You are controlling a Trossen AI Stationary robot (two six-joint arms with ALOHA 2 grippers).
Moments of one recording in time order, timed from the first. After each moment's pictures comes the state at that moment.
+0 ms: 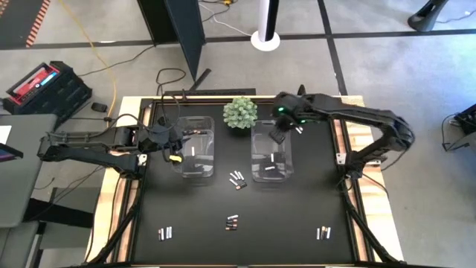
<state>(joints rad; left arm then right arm) 0.06 0.82 0.78 -0.61 -0.47 0.00 -0.32 1.46 1.35 -0.97 0.13 0.24</state>
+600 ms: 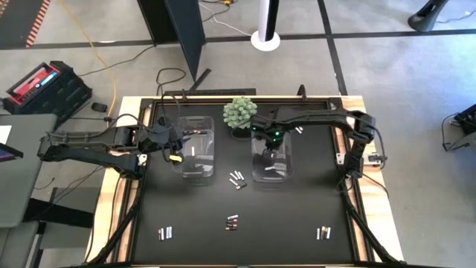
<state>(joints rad) 0.06 0.82 0.78 -0.61 -0.47 -0.01 -0.29 1.84 1.35 -1.02 0.00 0.07</state>
